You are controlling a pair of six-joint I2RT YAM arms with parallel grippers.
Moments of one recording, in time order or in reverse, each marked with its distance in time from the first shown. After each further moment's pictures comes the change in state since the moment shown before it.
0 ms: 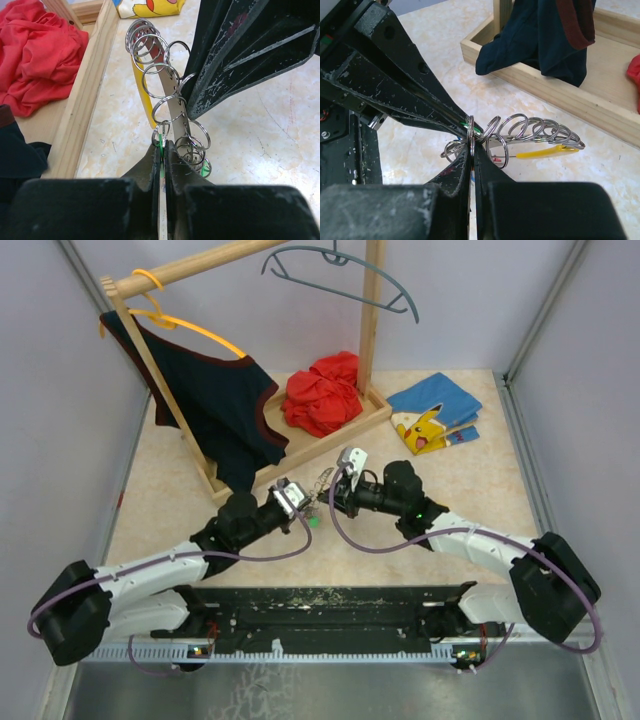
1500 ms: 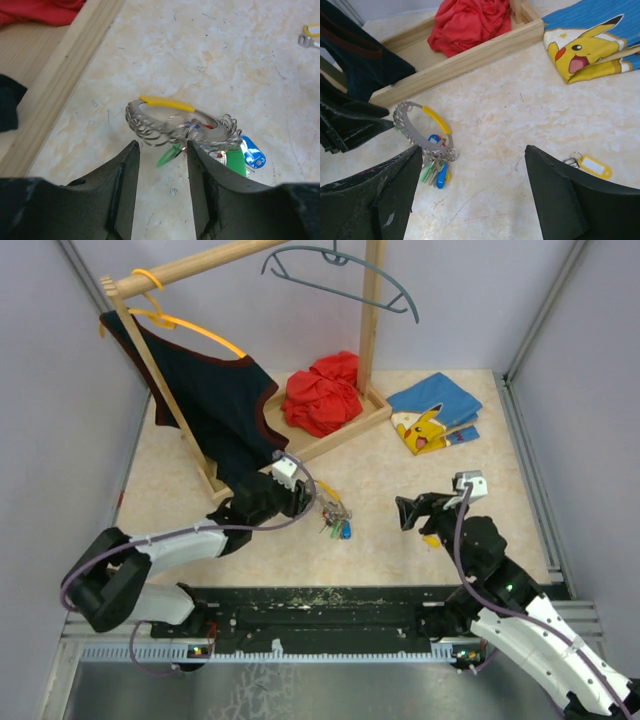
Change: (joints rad) left arm 0.103 0.315 0.144 -0.011 -0.035 -0.313; right arm -0.011 -0.925 -0.149 -0.765 0.870 0.353
